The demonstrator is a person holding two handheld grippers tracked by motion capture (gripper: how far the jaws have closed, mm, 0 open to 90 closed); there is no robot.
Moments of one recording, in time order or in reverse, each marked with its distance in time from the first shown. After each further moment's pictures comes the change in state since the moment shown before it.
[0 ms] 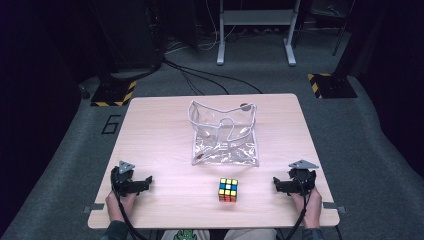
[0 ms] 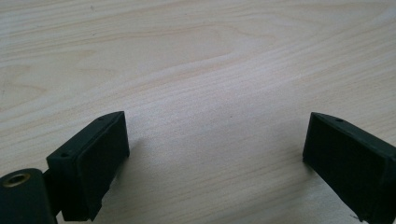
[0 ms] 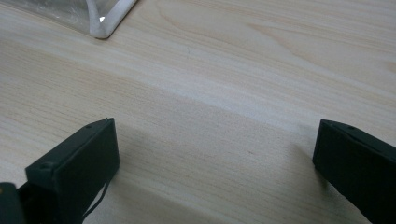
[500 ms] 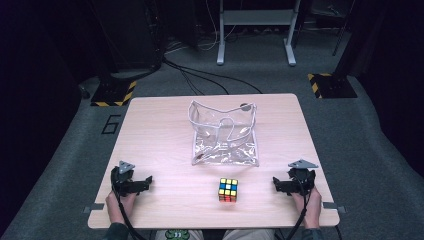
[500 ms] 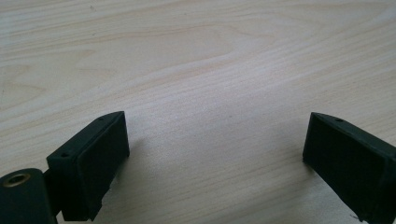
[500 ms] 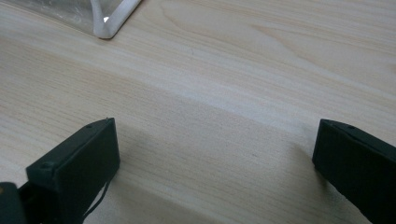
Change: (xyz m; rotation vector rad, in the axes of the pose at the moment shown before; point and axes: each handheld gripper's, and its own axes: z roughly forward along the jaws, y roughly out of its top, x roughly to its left) left arm 0.000 0.000 0.000 0.001 0.000 0.000; right arm 0.000 0.001 0.001 0.002 0.015 -0.010
